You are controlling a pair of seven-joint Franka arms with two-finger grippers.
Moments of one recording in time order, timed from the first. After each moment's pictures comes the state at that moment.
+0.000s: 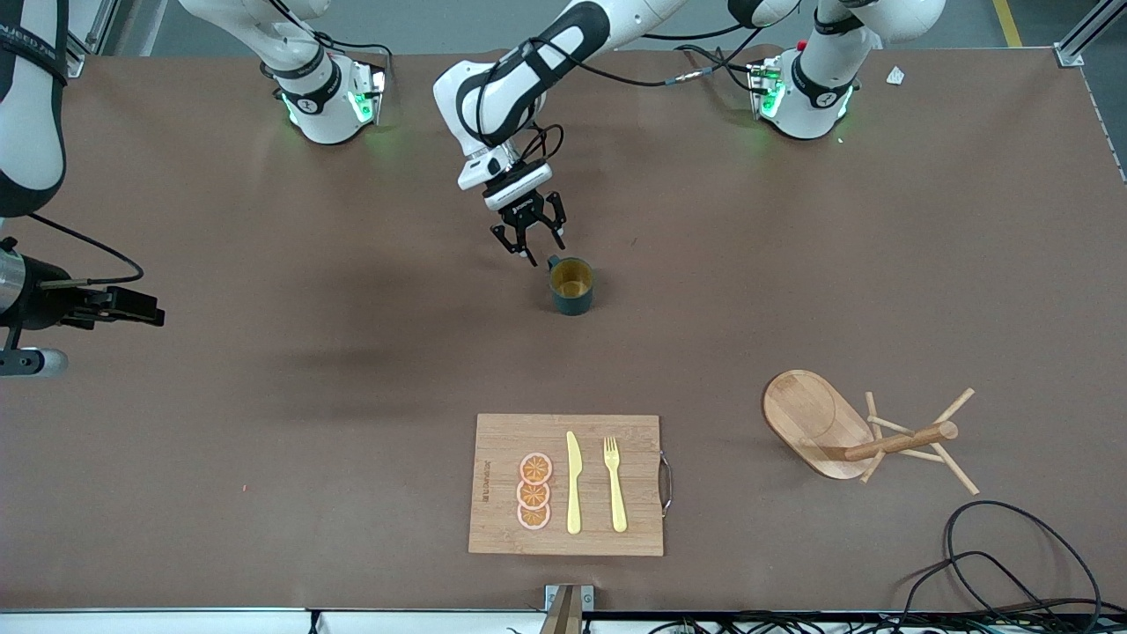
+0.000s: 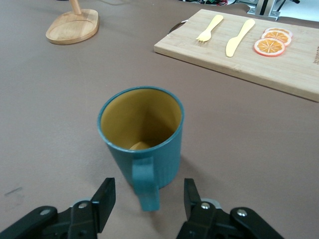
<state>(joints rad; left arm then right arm) -1.11 0.86 -0.21 -1.41 0.99 1.76 -2.27 -0.01 0.28 -0.07 -1.40 0.03 1.56 -0.11</state>
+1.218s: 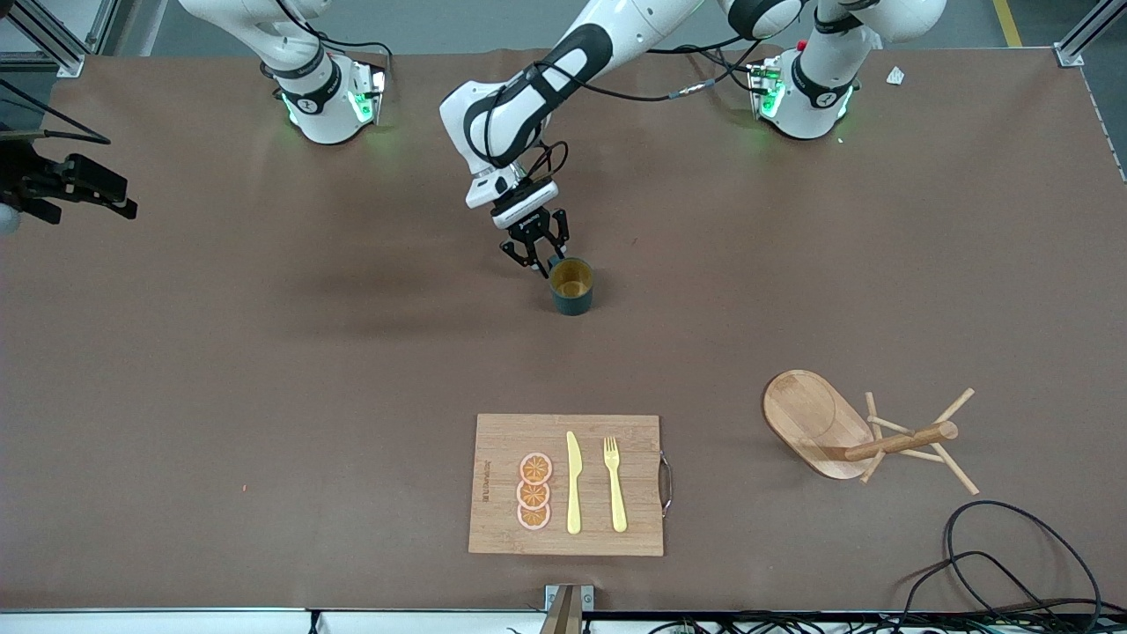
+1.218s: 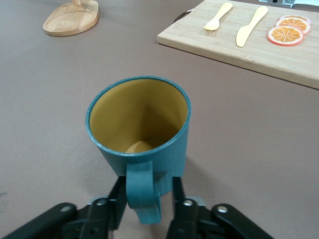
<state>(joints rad) -1.08 0.90 -0.21 -1.40 0.99 1.78 -2.27 0.00 -0.07 -0.07 -1.64 0.01 1.50 -0.11</state>
